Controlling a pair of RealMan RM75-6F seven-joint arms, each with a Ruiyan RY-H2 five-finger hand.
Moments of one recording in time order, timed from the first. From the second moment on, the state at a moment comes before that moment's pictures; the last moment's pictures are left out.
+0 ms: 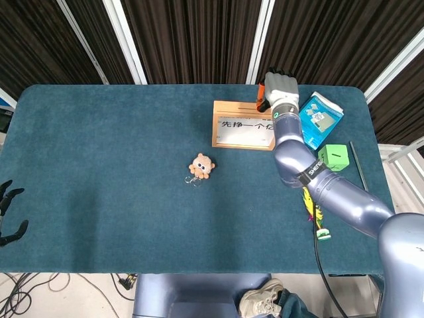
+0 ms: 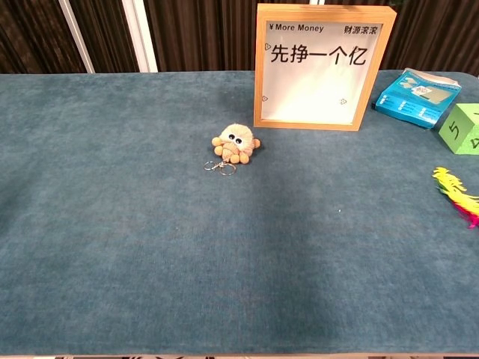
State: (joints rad) left arm -0.10 -0.99 -0.04 -1.68 1.36 1.34 -0.05; right arm 1.45 -1.33 0.36 -1.04 0.43 0.69 -1.03
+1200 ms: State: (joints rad) left arm -0.11 -0.98 -0.04 -1.69 1.34 1.32 -0.06; right arm 1.45 -1.39 0.35 -0.99 0.41 0.66 -1.07
